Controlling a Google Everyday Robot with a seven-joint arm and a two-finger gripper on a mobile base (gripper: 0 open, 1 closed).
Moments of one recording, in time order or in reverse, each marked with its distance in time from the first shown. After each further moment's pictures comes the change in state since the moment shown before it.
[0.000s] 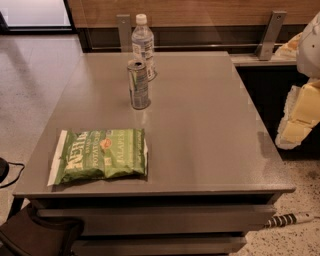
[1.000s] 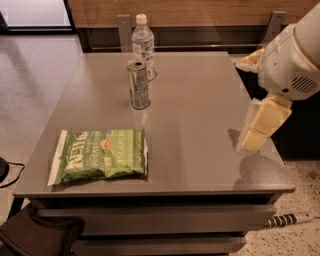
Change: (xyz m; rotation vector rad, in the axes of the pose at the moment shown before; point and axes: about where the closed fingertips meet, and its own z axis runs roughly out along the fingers) arm -0.054 0.014 0.037 -0.051 -0.208 -0.065
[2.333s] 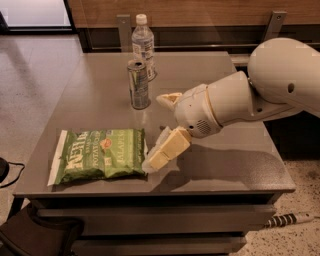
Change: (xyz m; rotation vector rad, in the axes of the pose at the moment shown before) arm -0.124 0.041 0.125 -0.206 -0.563 0.092
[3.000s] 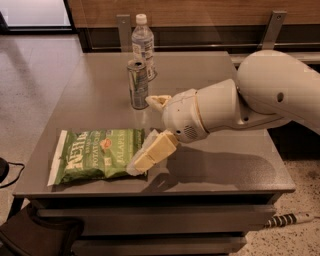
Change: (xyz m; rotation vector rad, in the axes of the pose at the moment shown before) arm -0.018 0.009 0.022 0.008 -0.083 0.002
